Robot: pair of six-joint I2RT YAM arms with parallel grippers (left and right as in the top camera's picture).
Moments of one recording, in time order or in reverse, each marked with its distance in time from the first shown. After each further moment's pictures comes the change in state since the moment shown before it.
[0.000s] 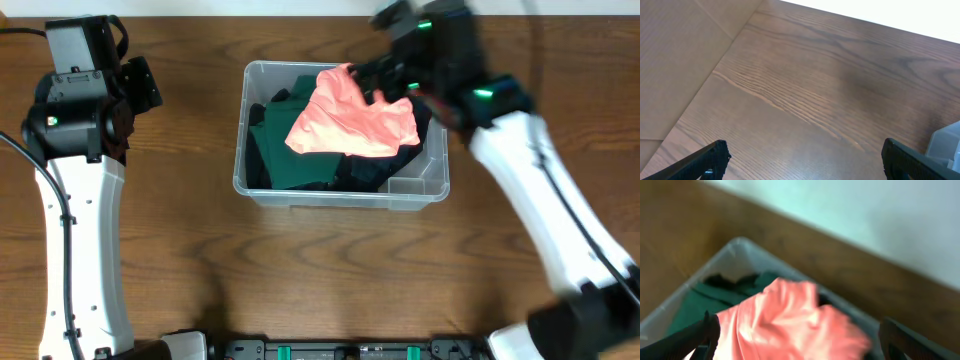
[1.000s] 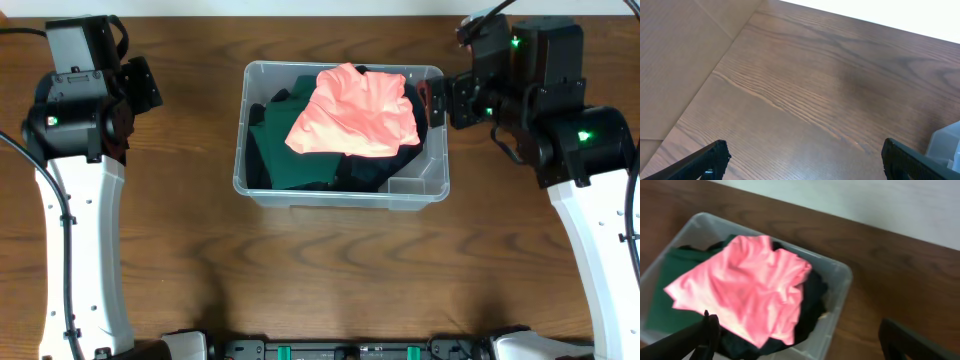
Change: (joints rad) left arm 0.000 0.000 0.000 0.000 0.000 0.000; right arm -0.108 -0.210 -0.001 -0.330 0.122 -0.002
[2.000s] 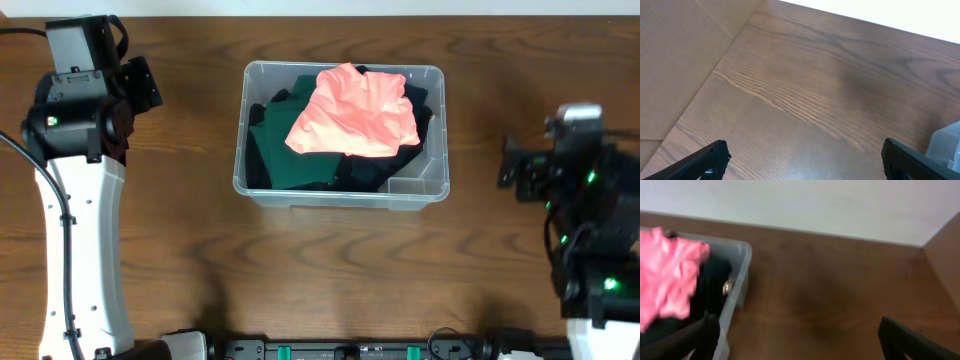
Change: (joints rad) left arm 0.000 0.000 0.000 0.000 0.000 0.000; right arm -0.301 -0.596 -0.713 0.372 0.089 -0.087
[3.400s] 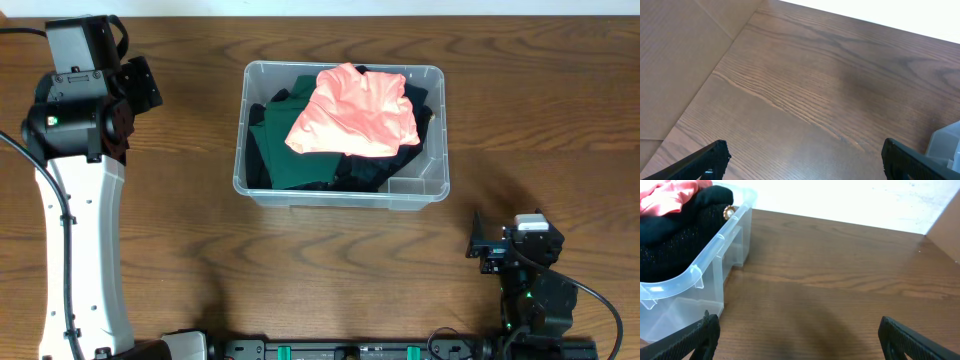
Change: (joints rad) left arm 0.000 0.000 0.000 0.000 0.000 0.000; right arm 0.000 -0.817 -0.797 0.180 0.001 0.000
